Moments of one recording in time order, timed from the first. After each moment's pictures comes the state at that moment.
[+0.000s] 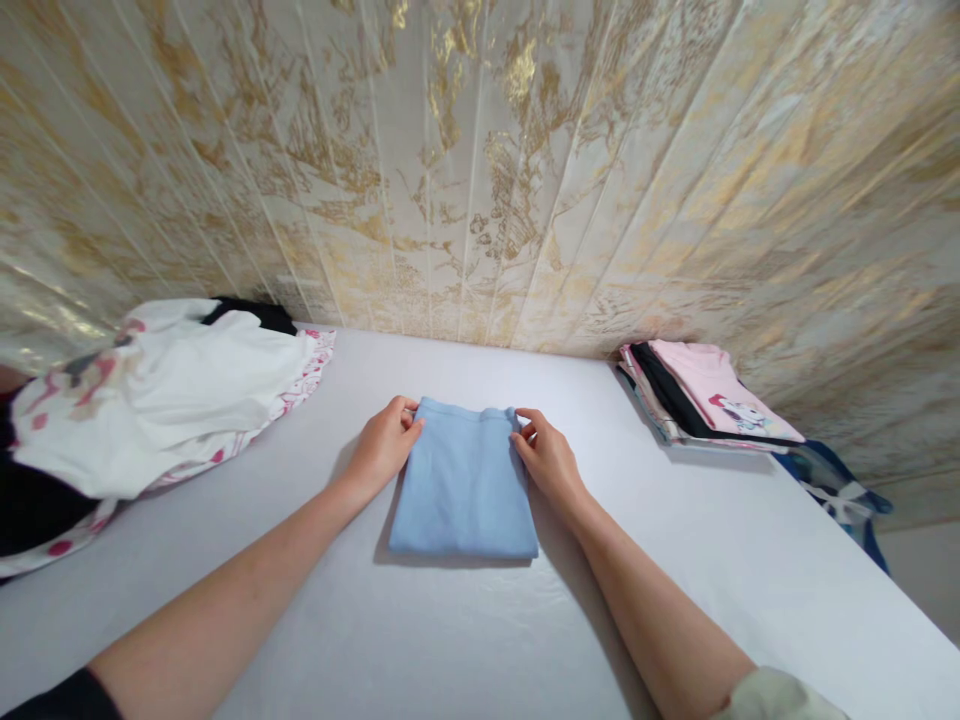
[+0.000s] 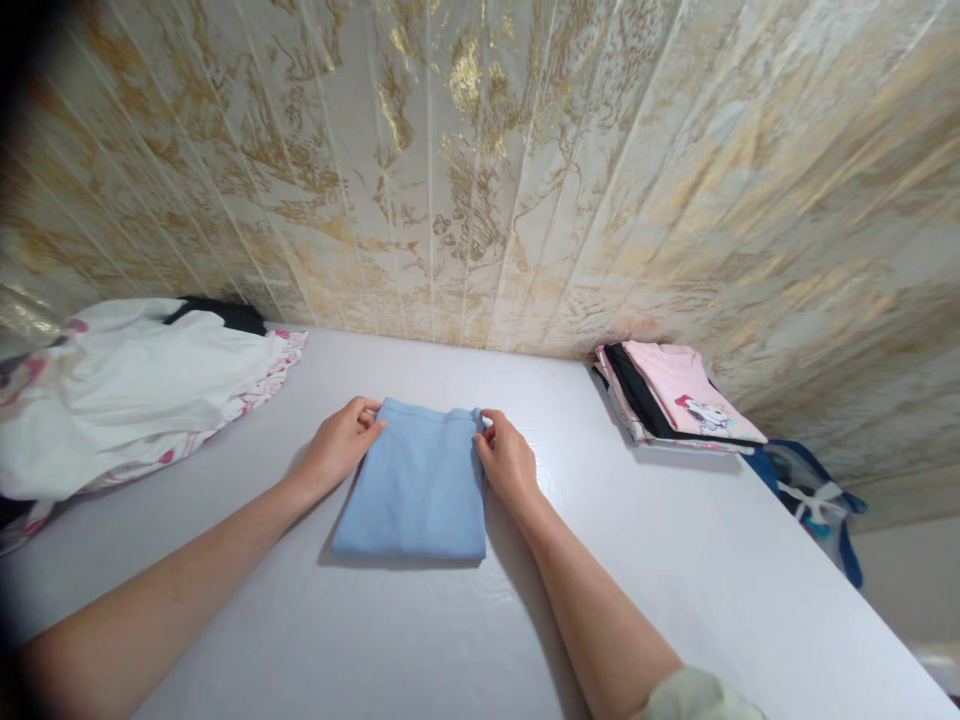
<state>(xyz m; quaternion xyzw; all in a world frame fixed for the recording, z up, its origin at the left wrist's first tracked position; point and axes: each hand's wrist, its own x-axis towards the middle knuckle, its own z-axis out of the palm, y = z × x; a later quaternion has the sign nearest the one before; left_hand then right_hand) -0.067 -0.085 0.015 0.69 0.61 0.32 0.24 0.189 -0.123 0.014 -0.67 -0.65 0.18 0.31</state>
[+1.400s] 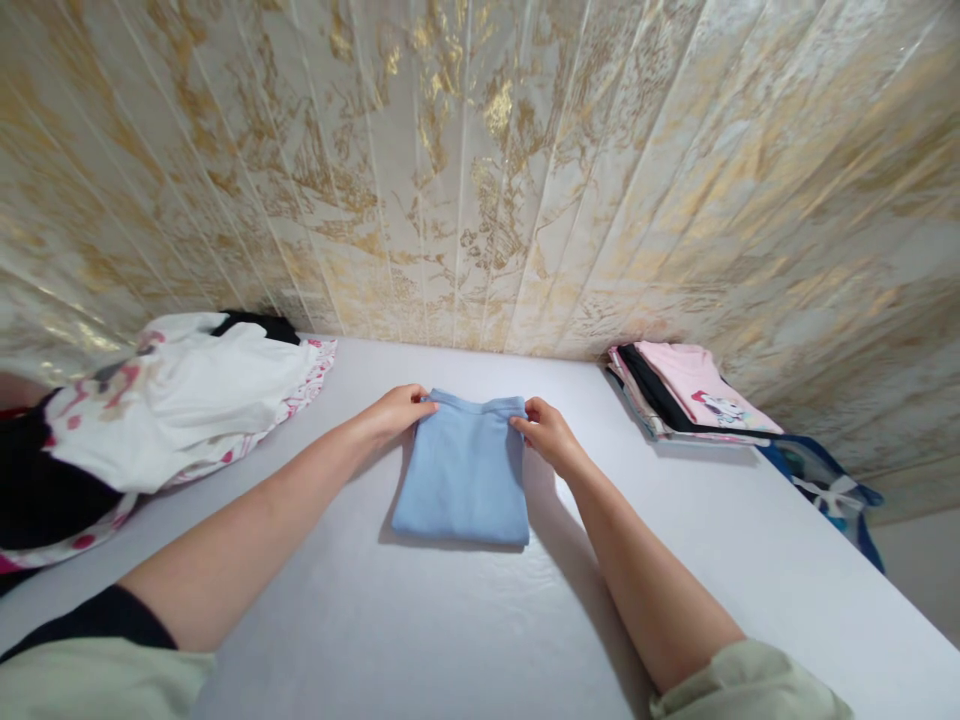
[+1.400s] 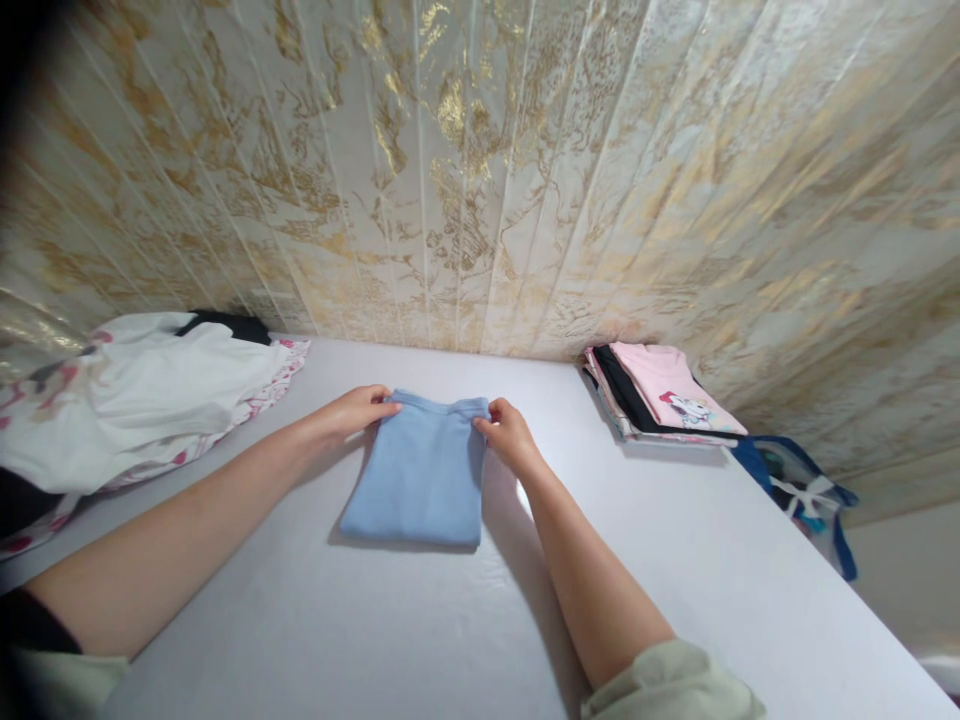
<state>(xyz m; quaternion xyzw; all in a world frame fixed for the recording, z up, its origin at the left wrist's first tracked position) -0.054 -0.049 0.048 0.63 0.55 0.30 0.46 0.205 -0.095 0.025 -0.61 -0.59 0.34 0.40</state>
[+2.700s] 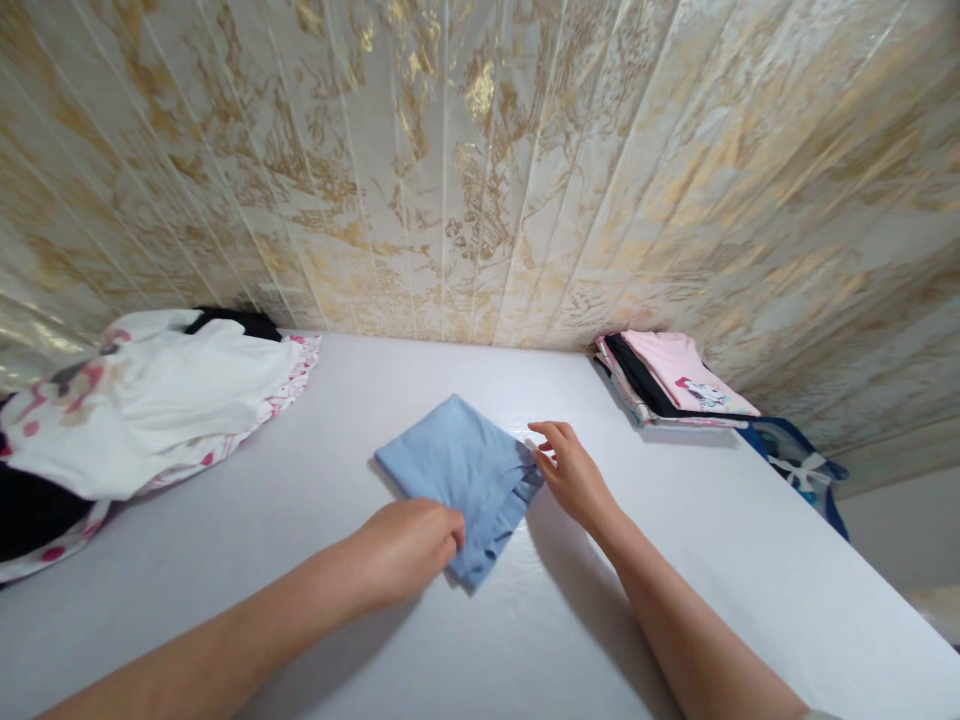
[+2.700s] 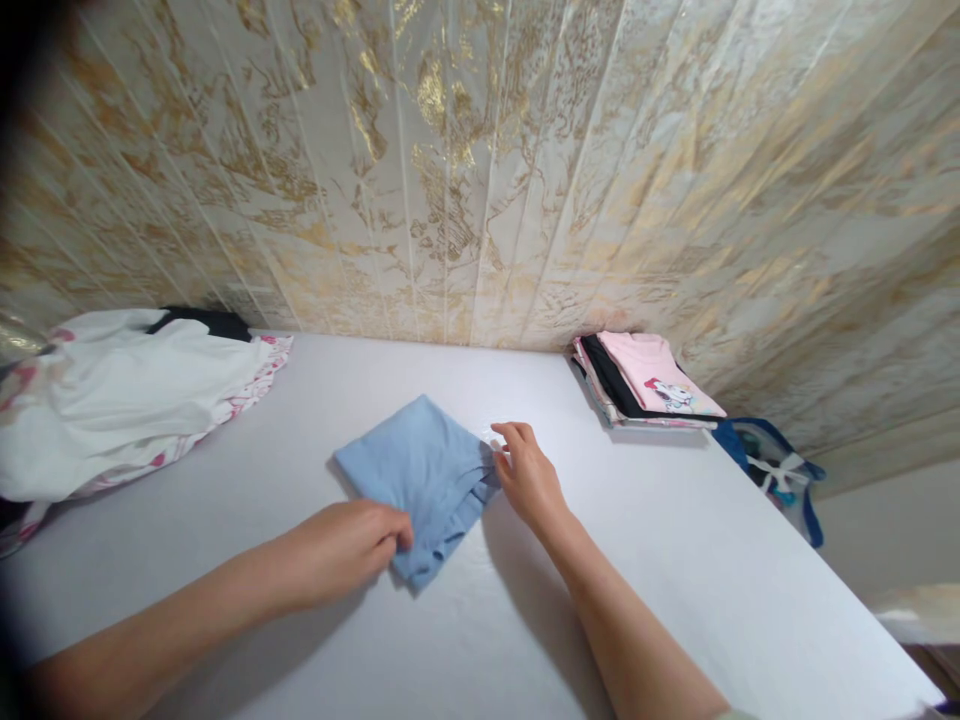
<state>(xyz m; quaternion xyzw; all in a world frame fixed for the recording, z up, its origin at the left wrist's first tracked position) -0.032 -0.193 0.069 0.86 0.41 0.01 0.30 0.226 -0.184 0.032 -0.64 -0.70 0.13 0.29</state>
